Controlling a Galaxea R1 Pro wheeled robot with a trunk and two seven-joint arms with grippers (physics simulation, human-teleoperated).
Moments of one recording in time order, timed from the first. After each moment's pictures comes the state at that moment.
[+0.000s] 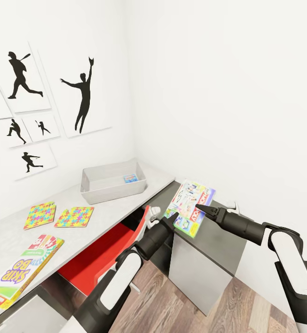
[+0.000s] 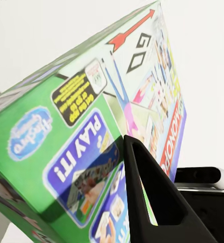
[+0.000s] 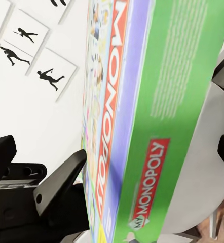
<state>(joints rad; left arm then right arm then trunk) -0.47 -0.17 -0.52 -1.24 1.16 0.16 -0.14 -0.44 -0.22 -0.11 -1.61 -1.06 1.03 0.23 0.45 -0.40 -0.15</state>
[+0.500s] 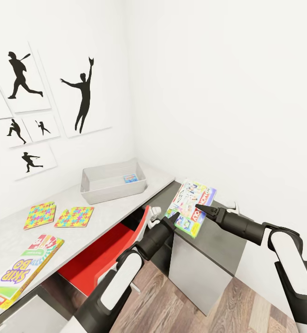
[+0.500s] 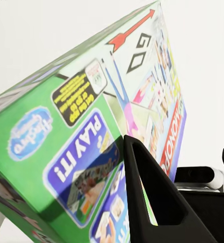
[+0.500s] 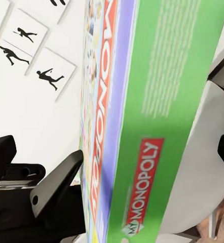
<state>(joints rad) -0.47 -0.17 -0.52 -1.24 1.18 0.16 -0.14 -0.44 -0.22 -0.11 -1.61 -1.06 1.03 0.23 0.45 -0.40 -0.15</state>
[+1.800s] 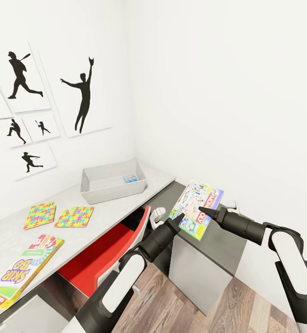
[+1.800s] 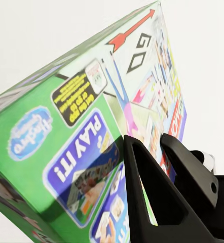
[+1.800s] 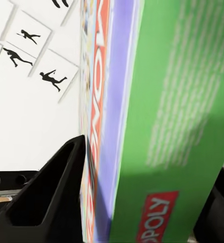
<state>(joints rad) -0.48 -0.17 -0.57 -1.26 1.18 0.16 -0.14 -0.44 -0.22 -0.12 -1.61 -1.07 1.03 0.23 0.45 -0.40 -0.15</state>
